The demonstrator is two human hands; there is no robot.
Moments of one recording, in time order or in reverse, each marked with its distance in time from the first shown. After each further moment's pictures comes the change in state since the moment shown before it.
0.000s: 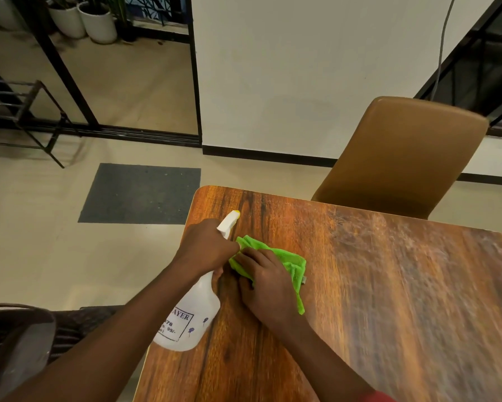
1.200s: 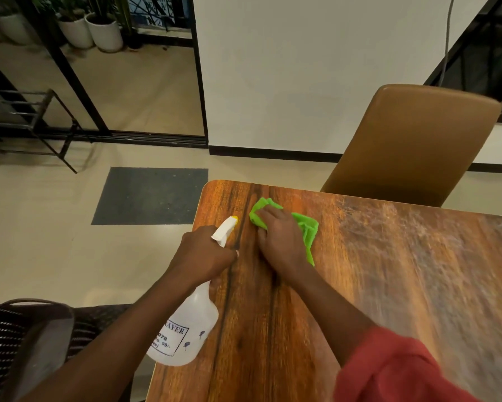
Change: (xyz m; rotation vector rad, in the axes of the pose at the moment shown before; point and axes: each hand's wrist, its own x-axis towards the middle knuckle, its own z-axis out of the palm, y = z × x) left_hand -0.026 -0.023 -0.004 -0.036 0.004 -0.034; right_hand 0.059 0.015 -0.002 -0.024 0.090 0.115
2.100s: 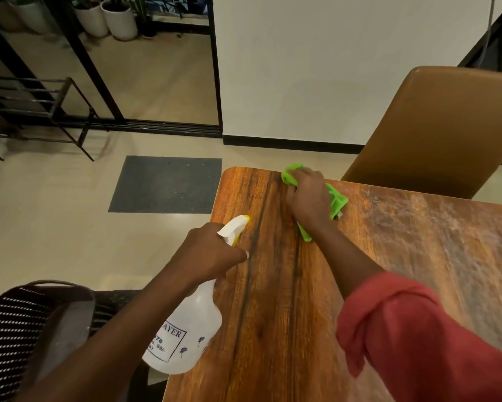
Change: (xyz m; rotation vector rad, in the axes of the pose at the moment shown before) left_hand 0.000 -0.022 -0.014 -0.075 -0.133 -0.037; right_hand 0.065 0.022 0.001 -0.043 0.102 0.142
